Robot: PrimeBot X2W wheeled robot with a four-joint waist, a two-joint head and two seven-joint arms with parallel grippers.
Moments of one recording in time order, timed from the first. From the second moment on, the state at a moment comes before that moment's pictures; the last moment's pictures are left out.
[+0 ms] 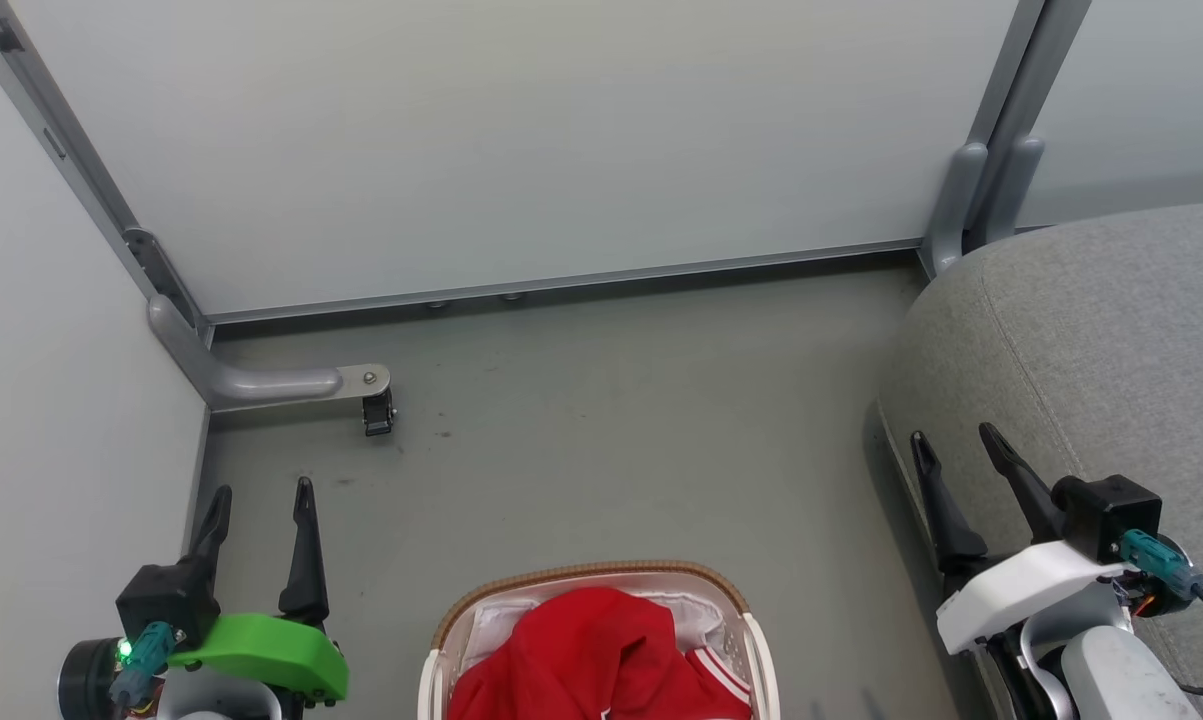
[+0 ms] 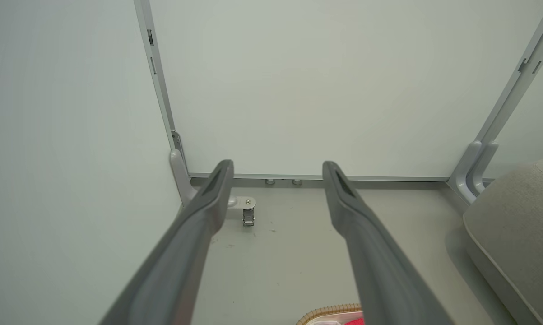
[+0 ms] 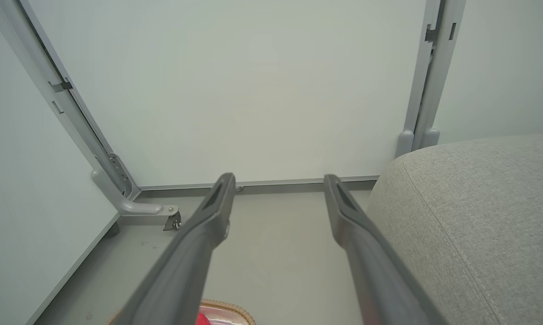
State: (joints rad) left arm -0.07 0.10 -0.02 0.30 -0.23 -0.10 -0.21; right arm -0.14 -0.14 0.08 0.28 0.31 0.13 -0.21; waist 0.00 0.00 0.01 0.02
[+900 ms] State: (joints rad) left arm -0.20 0.06 -0.13 0.44 -0.07 -0.13 -0.26; right arm -0.26 -0.11 0.11 0.29 0.16 0.13 -0.26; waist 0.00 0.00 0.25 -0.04
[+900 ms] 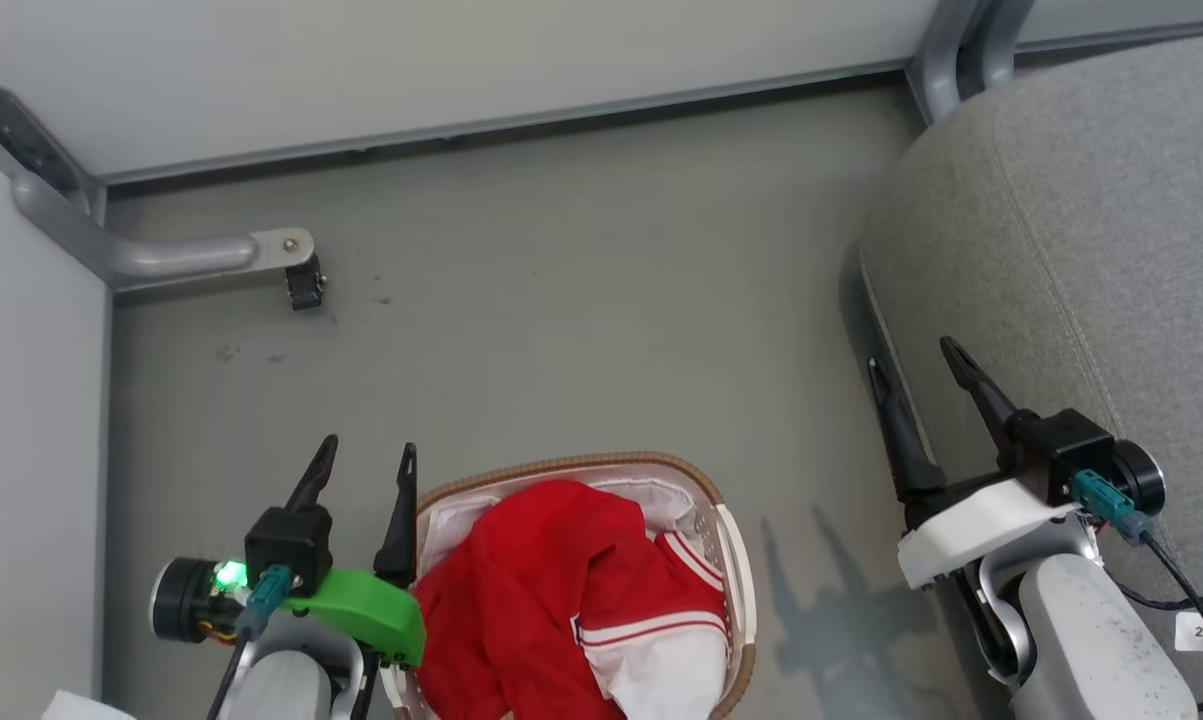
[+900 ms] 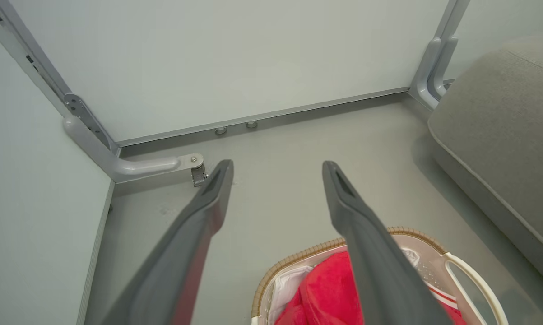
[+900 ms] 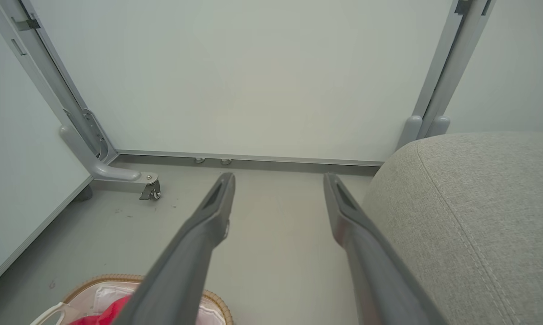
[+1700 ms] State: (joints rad) left arm -0.43 0.11 -0.46 0.61 -0.12 -0.13 -0.26; right arm -0.39 -0.07 0.13 0.25 0.19 0.13 -0.26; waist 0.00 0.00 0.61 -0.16
